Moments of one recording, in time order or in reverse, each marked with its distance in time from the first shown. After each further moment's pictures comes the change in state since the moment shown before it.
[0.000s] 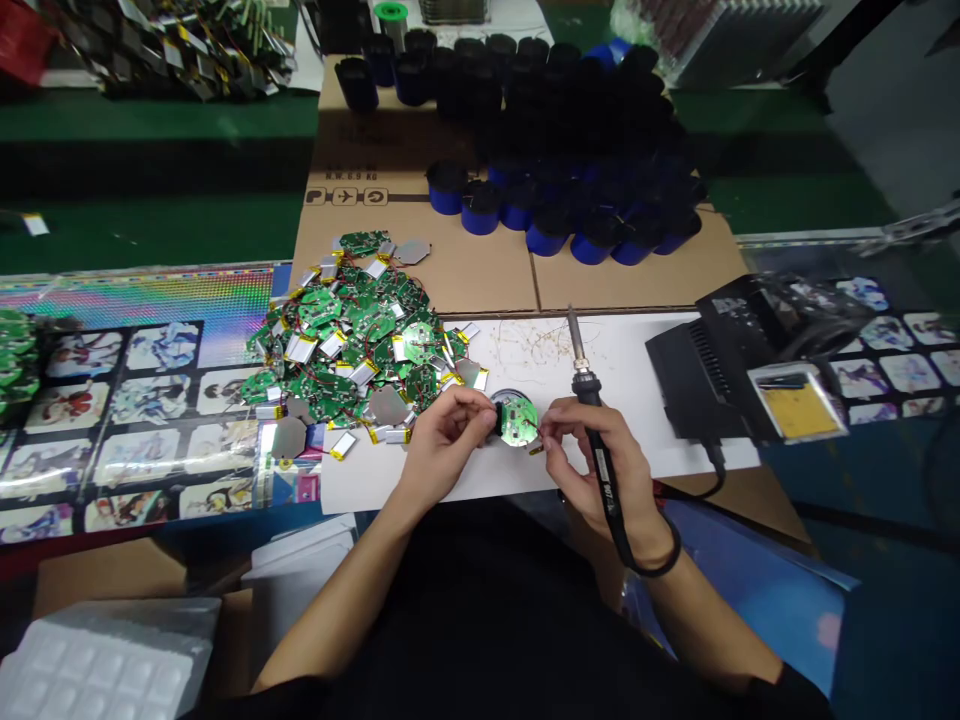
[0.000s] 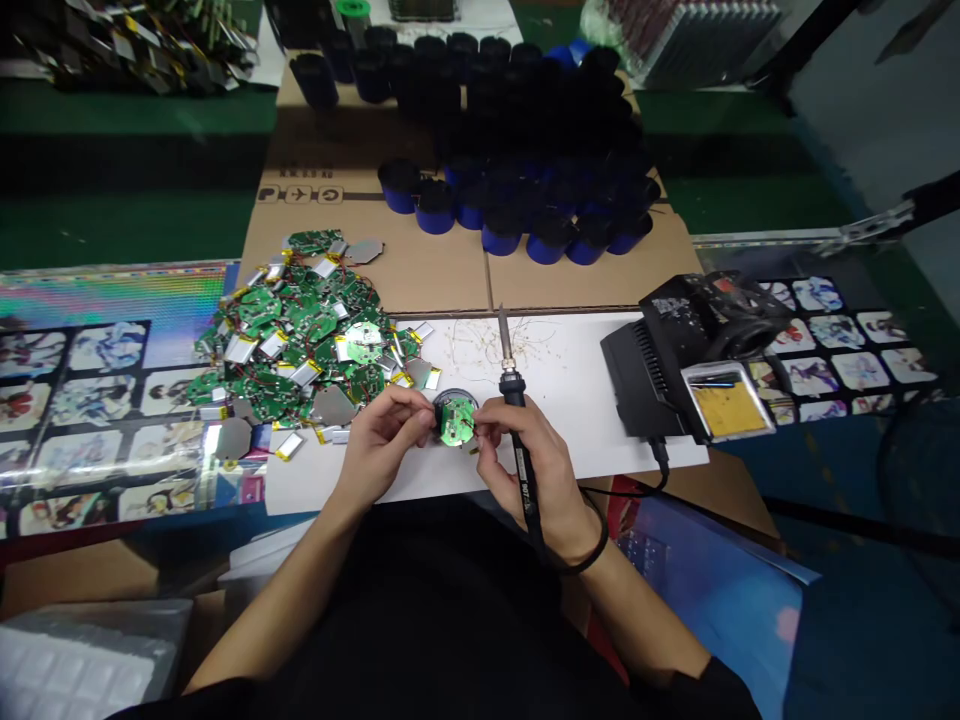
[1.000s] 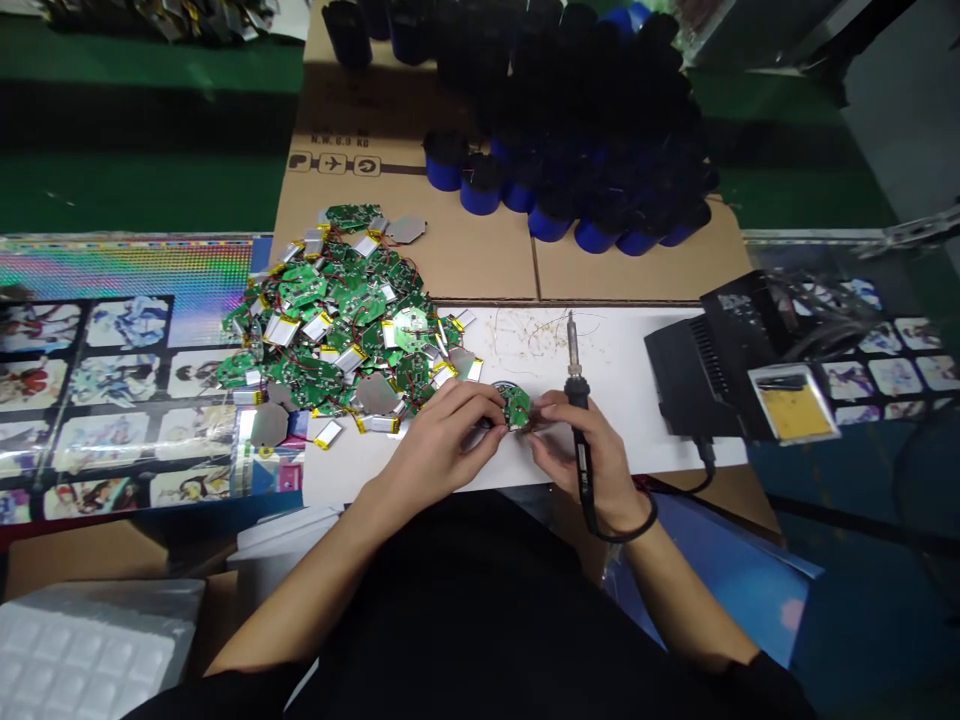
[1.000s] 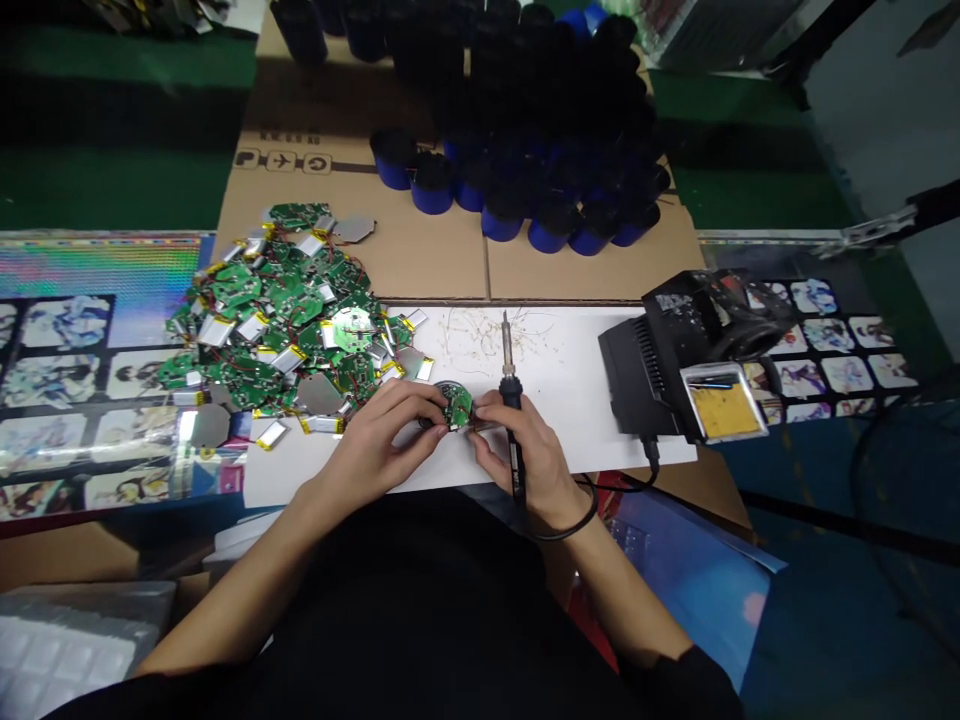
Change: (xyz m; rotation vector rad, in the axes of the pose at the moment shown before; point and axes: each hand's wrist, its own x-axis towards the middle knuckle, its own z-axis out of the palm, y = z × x) left_hand 0.004 0.010 -0.008 0.664 -0.252 0.456; right_hand -0.001 0.029 -0.009 -0.204 -0.080 -0.184
